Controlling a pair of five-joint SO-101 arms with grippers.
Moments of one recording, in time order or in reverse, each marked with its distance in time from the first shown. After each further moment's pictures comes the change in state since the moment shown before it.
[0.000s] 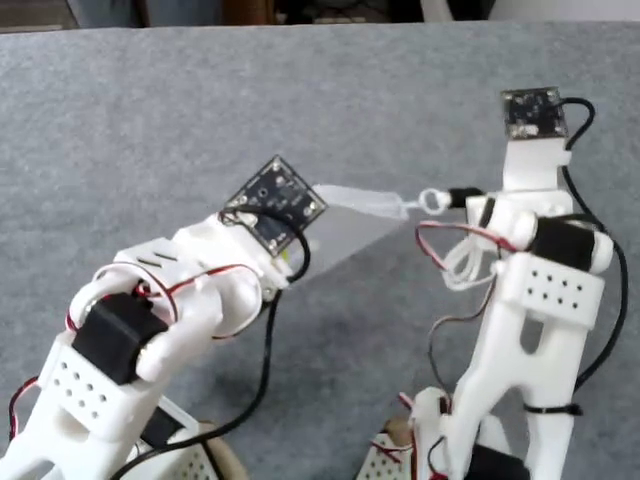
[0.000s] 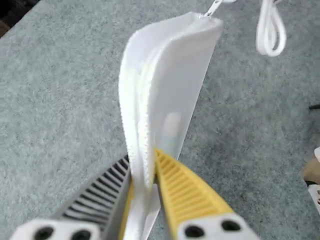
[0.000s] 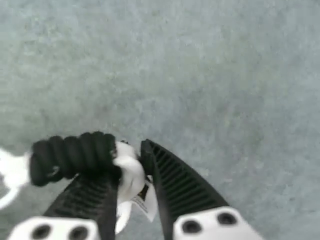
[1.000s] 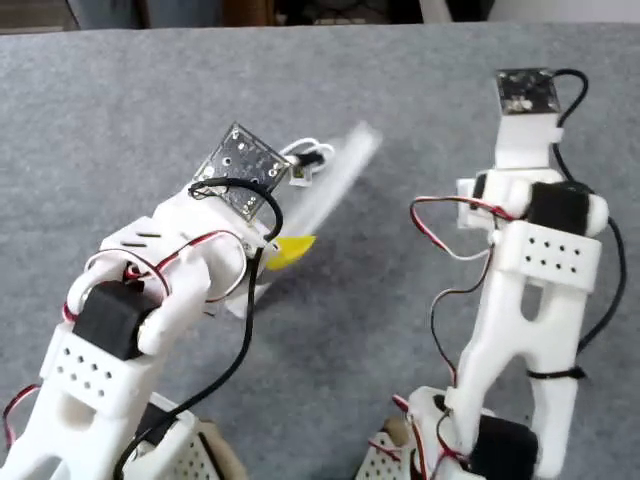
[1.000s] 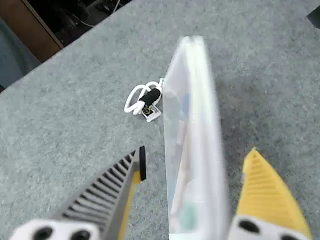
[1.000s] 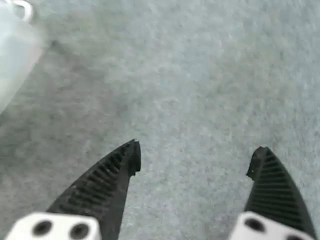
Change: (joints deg) left arm -6.8 0.0 9.3 -16.7 -0.8; right arm -8.5 6.4 -13.8 9.3 -5.9
